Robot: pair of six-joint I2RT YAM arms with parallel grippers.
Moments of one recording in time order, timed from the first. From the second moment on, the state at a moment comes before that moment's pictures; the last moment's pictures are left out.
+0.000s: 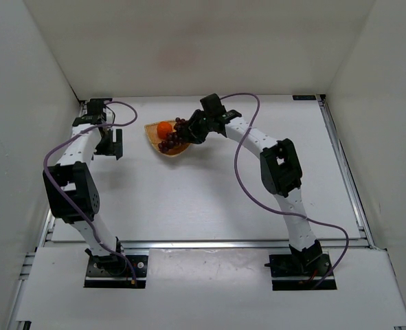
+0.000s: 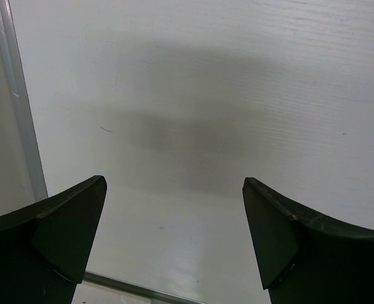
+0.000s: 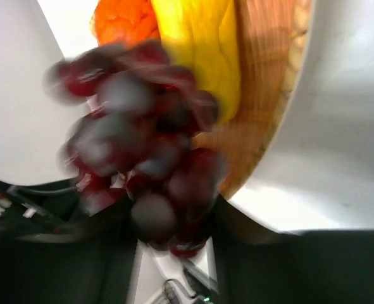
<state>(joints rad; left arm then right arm) 0.11 1.75 1.43 -0.84 -0.19 0.08 0.61 2.32 2.02 -0.47 -0.34 1.15</state>
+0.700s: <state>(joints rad) 0.15 1.64 1.37 -0.83 -0.18 0.08 0.53 1.90 1.82 -0.61 -0.21 0.78</state>
